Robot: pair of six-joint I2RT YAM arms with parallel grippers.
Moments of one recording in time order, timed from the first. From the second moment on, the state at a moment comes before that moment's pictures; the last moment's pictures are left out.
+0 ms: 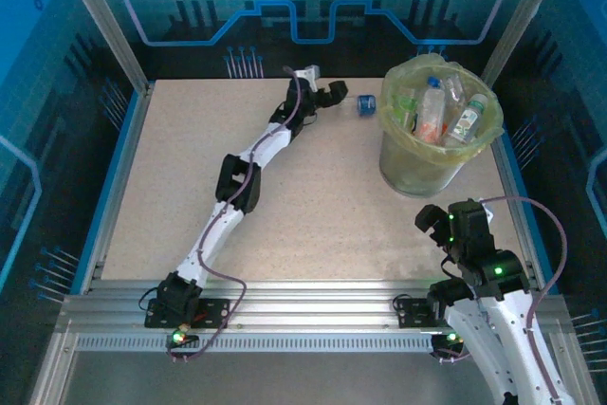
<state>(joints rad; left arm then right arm) -0.37 3.03 2.74 0.13 0.28 -0.69 0.21 0.44 0.65 -1.09 0.21 0.85</state>
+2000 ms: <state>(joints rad) -0.50 2.83 2.69 -0.43 0.26 -0.07 0.21 0.35 0.66 -1.14 0.21 0.85</state>
